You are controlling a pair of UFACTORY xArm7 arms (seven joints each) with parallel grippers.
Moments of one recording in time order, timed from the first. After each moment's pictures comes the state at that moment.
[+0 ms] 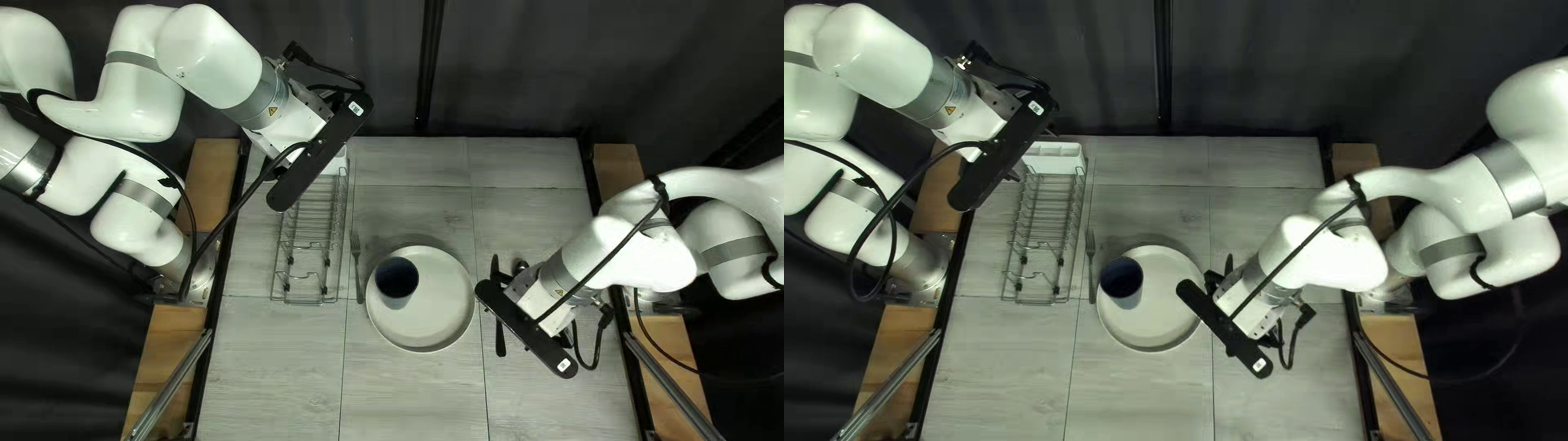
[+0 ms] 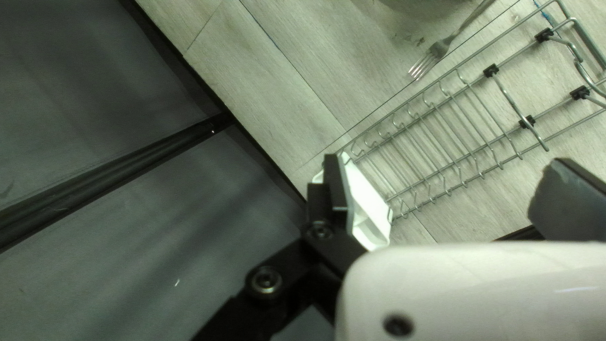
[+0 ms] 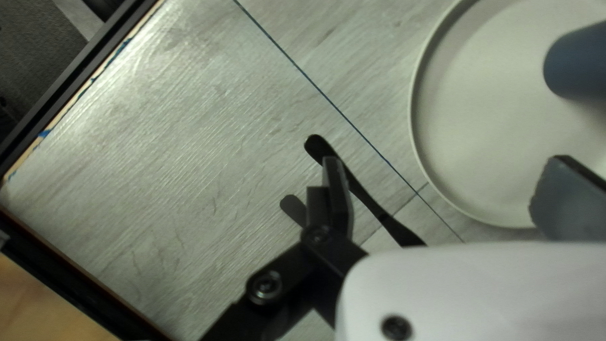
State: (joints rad) left arm -0.31 -0.61 0.25 1.03 0.38 1.34 0.63; right arm 0.00 -0.46 0.33 0.72 0.11 0.92 -0.17
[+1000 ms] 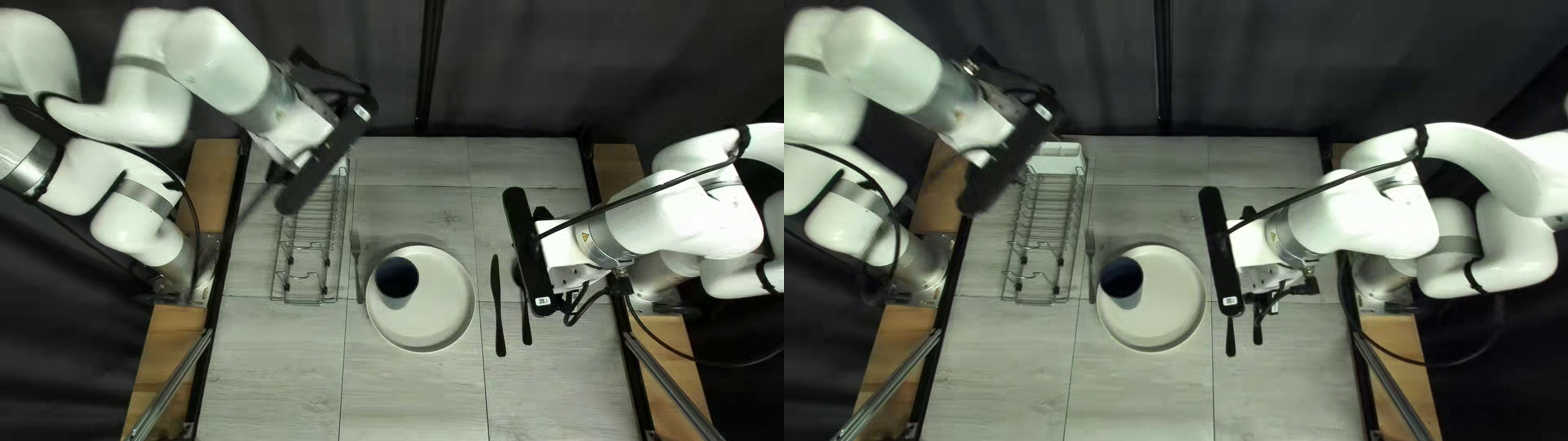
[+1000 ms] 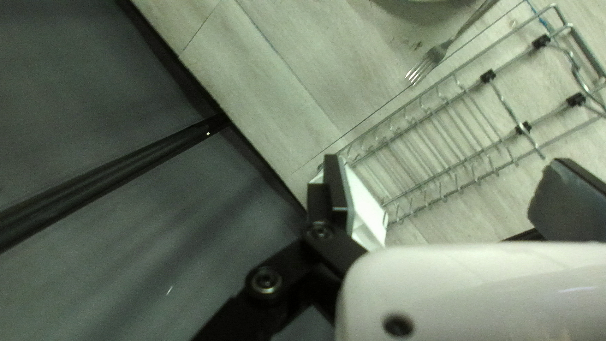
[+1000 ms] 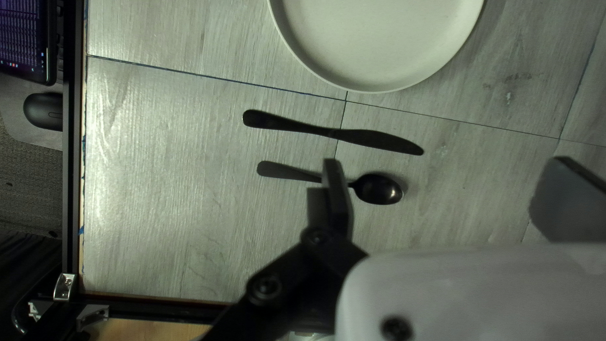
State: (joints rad) left arm -0.31 -0.56 0.24 0.97 0.36 1.28 0.55; right arm -0.09 -0.57 0.32 0.76 0.07 1.05 -0.02
